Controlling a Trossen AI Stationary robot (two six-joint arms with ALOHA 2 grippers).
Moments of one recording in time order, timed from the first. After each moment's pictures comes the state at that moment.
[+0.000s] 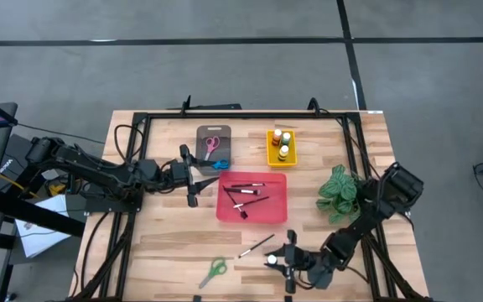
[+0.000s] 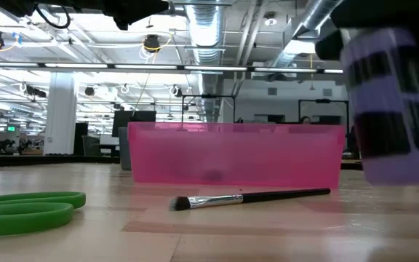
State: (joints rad) left arm -0.20 1.02 0.50 0.61 -0.42 0.18; right arm 0.82 1.85 0.86 0.47 0.80 0.57
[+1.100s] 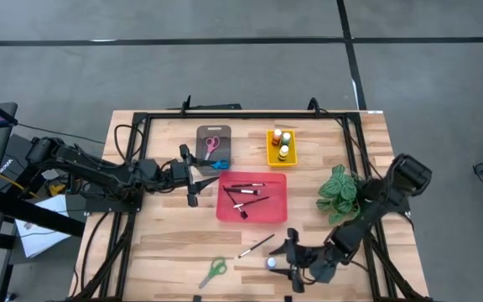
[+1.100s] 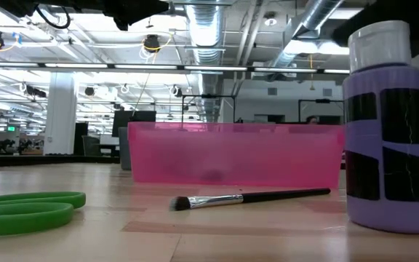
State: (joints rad) left arm -0.20 1.02 0.50 0.61 -0.42 0.17; right arm 0.81 1.72 0.86 0.28 0.63 0.56
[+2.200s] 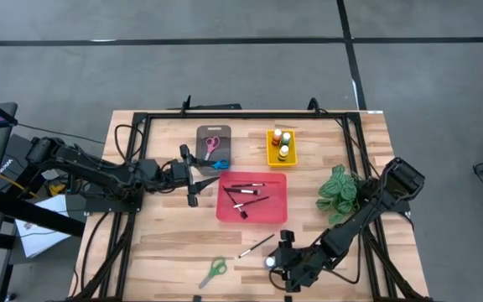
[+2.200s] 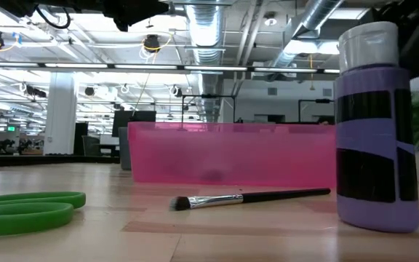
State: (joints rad) left arm -0.20 1.02 0.50 0.60 -0.42 0.17; right arm 0.75 1.80 1.03 -0.07 0.44 0.58
